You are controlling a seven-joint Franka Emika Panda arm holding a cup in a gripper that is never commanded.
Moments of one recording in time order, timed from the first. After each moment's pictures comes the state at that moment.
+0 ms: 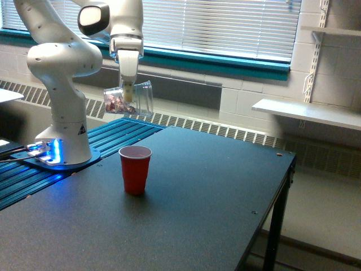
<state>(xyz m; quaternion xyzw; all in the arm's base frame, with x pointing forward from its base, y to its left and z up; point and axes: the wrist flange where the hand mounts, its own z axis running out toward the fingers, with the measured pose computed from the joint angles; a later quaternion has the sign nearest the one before) 0.290 -0.090 0.380 0.98 -0.06 0.11 0.12</state>
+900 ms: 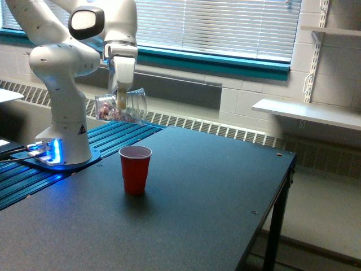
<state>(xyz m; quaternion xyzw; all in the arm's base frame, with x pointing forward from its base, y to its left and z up) 0.284 -0.112 0.362 0.98 -0.01 0.11 0.14</state>
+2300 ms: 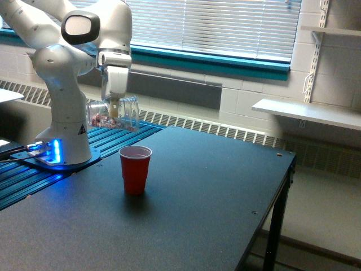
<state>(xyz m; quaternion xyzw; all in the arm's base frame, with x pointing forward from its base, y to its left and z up) 0.274 -0.122 0.346 0.99 0.00 0.08 0.13</state>
